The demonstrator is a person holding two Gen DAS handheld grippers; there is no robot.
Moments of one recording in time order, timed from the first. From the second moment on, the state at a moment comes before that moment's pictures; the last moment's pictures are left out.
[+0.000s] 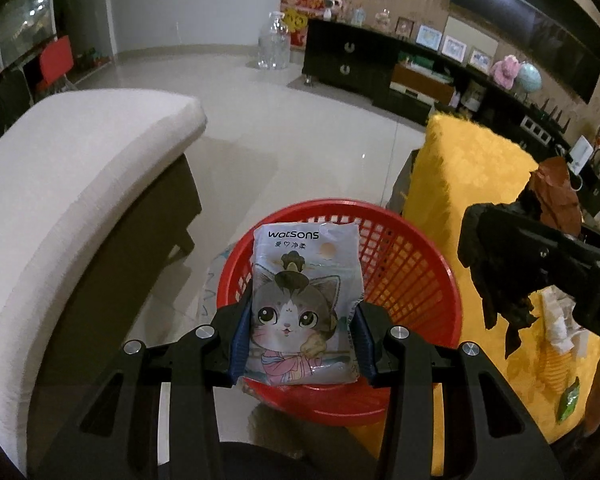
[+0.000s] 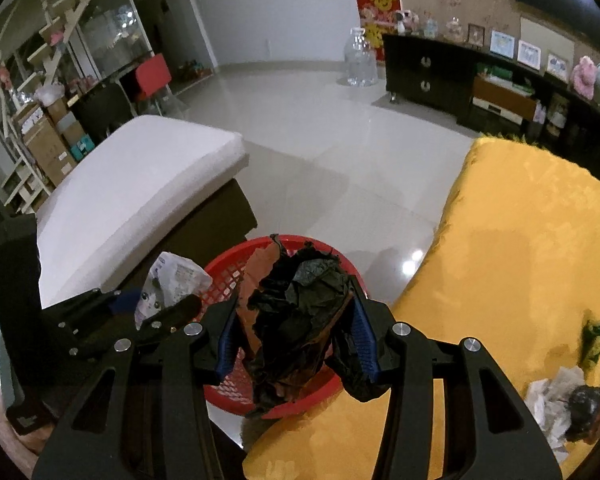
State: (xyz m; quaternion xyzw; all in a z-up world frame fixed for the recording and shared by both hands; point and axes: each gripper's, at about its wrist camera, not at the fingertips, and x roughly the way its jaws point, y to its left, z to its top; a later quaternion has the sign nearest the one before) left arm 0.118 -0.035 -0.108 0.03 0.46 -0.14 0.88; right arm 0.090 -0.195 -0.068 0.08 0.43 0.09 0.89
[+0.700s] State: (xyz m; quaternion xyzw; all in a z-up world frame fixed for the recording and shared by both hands) left arm 0.129 -0.041 -0.123 0.03 0.48 -0.14 0.87; right arm 0.104 -0.201 -0.087 0.12 0.45 0.10 0.88
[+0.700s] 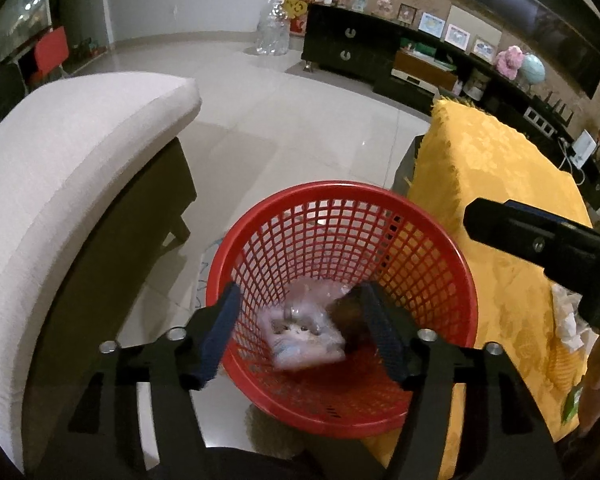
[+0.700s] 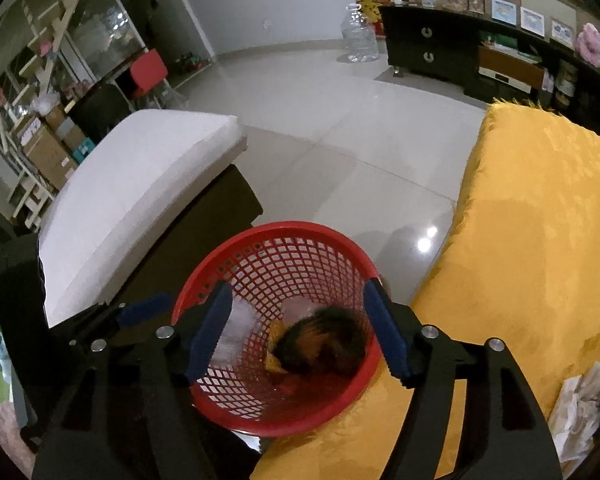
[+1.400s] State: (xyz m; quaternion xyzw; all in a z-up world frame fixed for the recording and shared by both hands) left arm 0.101 -0.034 -0.073 0.05 0.42 -0.12 0.90; right arm 0.041 -0.235 -0.040 0.08 0.38 0.03 0.92
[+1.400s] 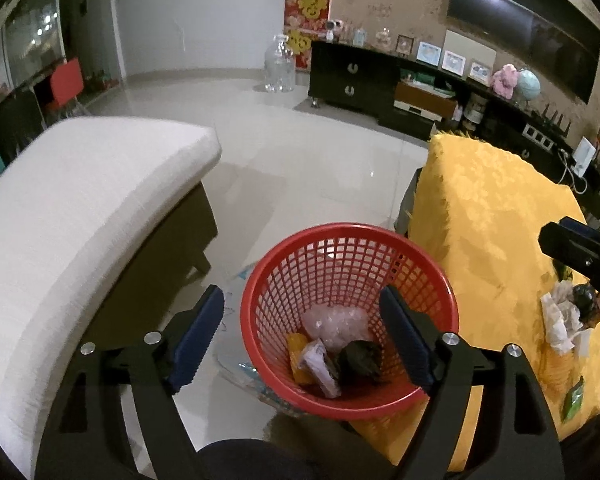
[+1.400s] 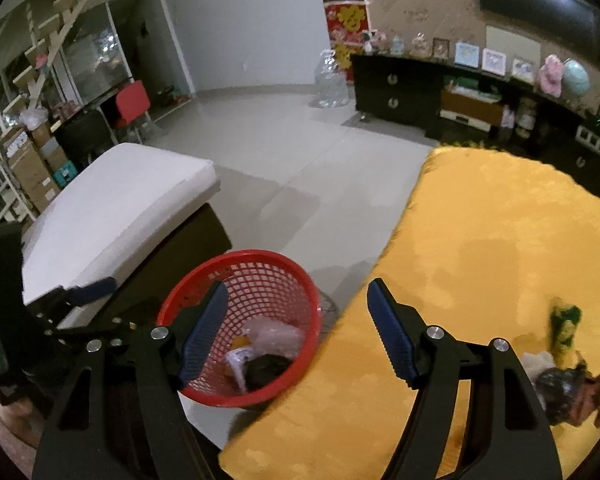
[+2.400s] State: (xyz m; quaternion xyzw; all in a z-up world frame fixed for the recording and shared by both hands) left arm 0.038 -0.114 -0.052 0.11 0.37 -0.22 0.89; right arm -0.132 -0.366 -0.048 0.11 0.33 -0.21 0.91
